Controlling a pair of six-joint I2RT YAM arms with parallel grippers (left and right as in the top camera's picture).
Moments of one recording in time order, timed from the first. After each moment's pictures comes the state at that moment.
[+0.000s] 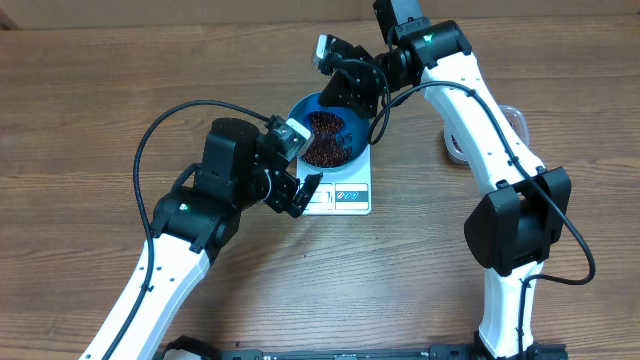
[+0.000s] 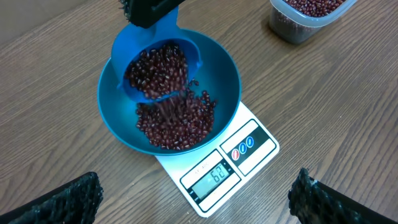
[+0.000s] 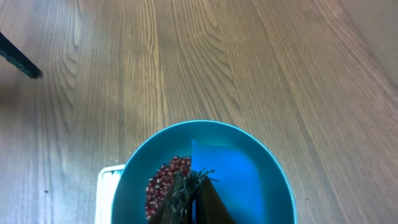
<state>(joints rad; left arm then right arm) -0.38 1.23 1.01 -0.52 0.25 0.21 0.35 2.16 2.12 -1.07 -0.73 -0.90</state>
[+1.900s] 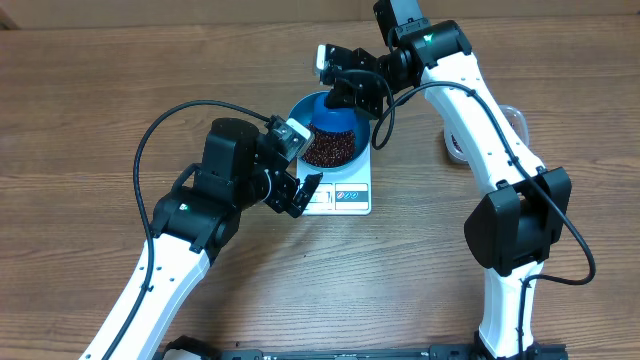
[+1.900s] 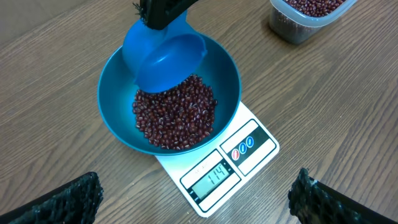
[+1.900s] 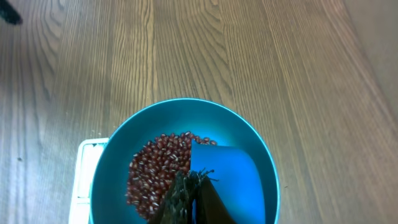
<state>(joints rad) -0.38 1.23 1.01 -0.52 0.25 0.21 0.35 2.16 2.12 -1.11 -0.66 -1.02</state>
